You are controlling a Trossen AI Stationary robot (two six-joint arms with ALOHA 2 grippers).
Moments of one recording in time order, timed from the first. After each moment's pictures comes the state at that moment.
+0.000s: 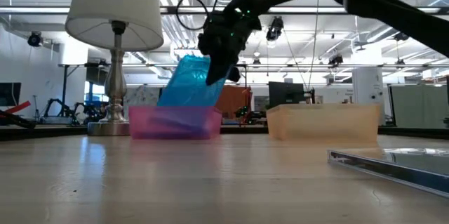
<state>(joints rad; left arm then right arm) -0.62 1.15 1.11 -0.75 -0.93 -1.55 -0.47 2.38 2.33 -1.17 -0.46 -0.11</state>
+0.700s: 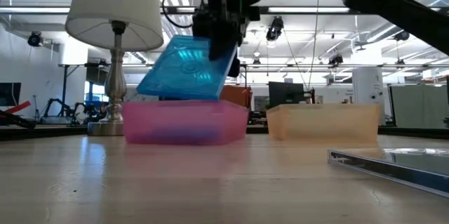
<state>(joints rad) -0.63 1.15 1.10 -0.75 -0.91 -1.55 -0.33 2.38 2.34 -1.40 -0.77 -0.14</state>
